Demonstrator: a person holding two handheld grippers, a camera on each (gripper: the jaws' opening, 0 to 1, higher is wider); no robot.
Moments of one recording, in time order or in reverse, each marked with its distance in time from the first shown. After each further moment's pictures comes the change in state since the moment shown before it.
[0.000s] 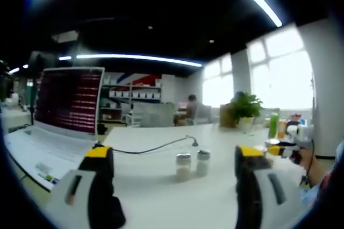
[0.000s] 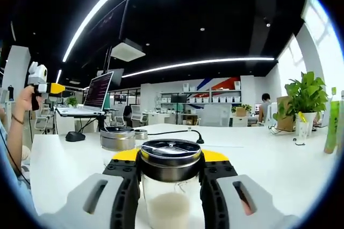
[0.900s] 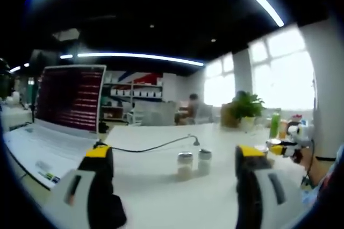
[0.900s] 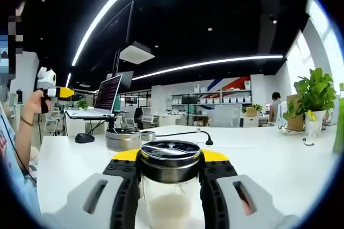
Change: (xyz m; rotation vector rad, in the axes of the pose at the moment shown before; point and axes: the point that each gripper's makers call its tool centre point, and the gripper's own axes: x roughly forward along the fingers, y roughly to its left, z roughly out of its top) left arm 0.000 0.006 -0.002 -0.004 0.006 0.022; right arm 0.001 0.002 0.001 0.021 -0.014 0.096
